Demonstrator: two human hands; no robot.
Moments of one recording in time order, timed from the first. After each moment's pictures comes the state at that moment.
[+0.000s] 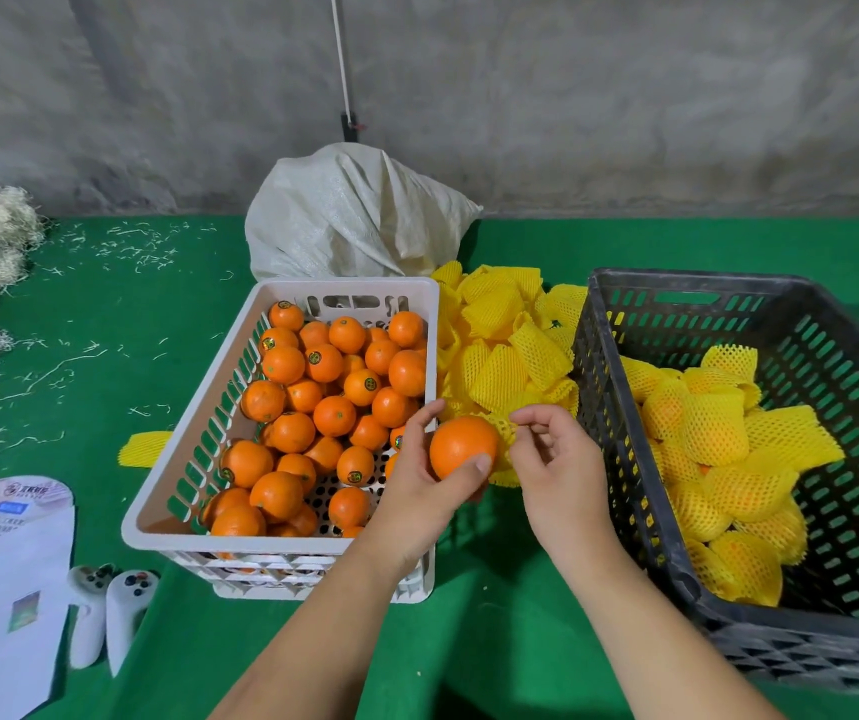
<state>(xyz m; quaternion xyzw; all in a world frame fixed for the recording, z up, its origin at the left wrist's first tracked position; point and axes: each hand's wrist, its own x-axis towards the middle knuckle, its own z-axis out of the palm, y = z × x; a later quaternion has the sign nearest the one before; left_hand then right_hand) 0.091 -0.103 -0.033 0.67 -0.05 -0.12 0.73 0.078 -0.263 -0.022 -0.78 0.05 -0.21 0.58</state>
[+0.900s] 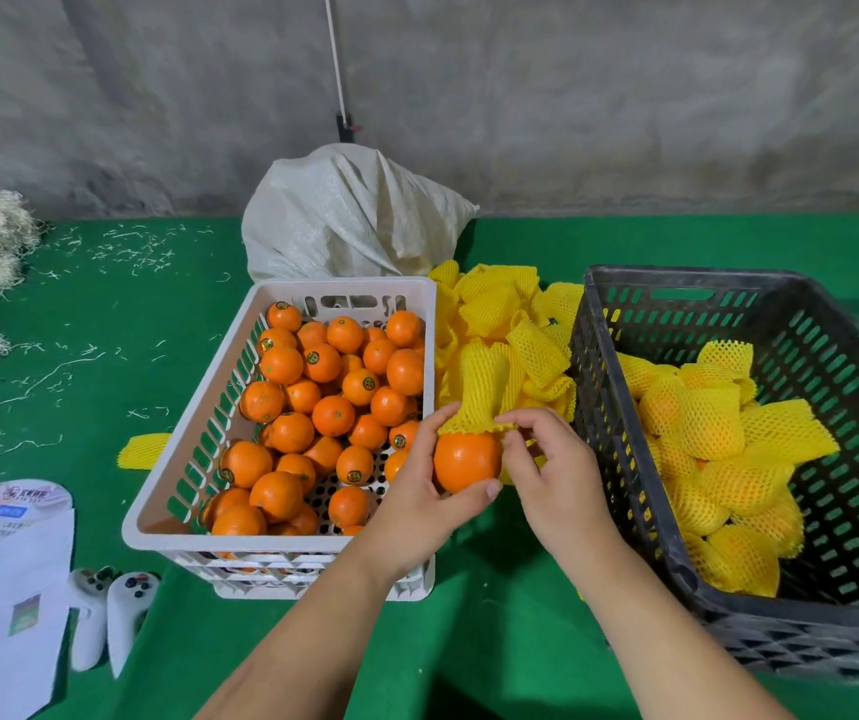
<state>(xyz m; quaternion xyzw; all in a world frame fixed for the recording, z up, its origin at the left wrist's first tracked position) 0.087 -0.097 -0.036 0.69 -0.13 -0.13 0.70 0.075 -0.270 -0.022 -0.84 -0.04 -0.22 0.49</state>
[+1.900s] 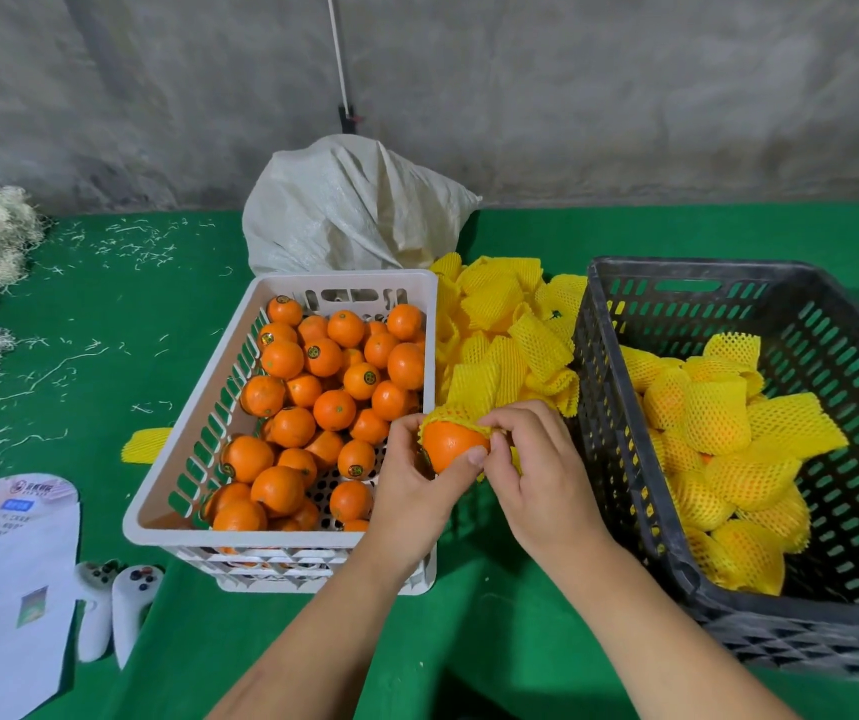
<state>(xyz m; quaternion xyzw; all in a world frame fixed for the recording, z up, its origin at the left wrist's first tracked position) 0.085 -0.108 -0.040 0.67 -0.03 -0.02 0.74 0.071 -0.258 -0.018 -0.86 -0.15 -0.31 0.39</state>
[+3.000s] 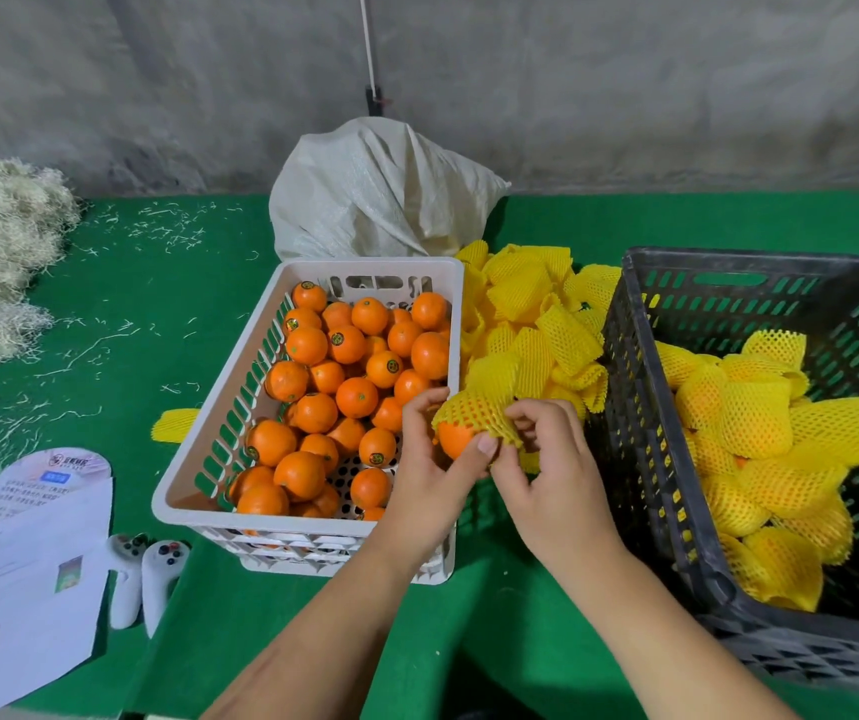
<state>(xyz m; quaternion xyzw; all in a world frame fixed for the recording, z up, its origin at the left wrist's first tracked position) 0.086 -0.100 -0.035 0.63 -0.07 -0.04 0.77 0.066 -0.247 -0.022 -0.85 -0.09 -0.26 0.44</state>
